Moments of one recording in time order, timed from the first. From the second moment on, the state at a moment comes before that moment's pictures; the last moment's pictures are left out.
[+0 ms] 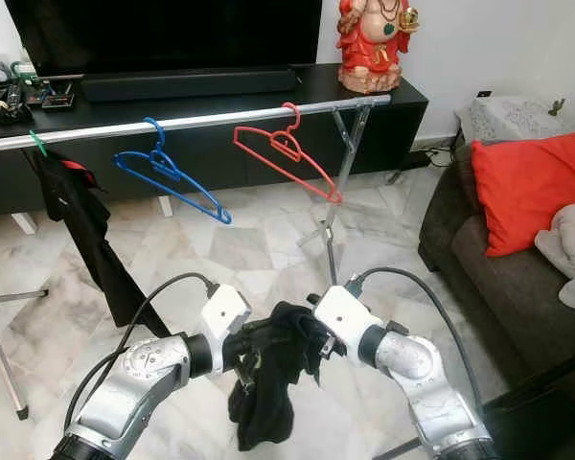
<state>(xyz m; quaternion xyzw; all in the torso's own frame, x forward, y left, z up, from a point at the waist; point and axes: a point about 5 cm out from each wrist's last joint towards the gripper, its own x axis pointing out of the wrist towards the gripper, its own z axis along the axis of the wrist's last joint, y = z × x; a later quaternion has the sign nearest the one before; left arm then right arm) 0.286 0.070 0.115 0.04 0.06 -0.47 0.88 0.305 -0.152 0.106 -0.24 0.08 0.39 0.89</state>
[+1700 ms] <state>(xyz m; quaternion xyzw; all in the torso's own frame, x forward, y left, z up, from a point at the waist) 0.284 0.067 0.115 0.04 0.06 -0.48 0.88 0.302 -0.160 0.050 -0.24 0.14 0.35 0.89</state>
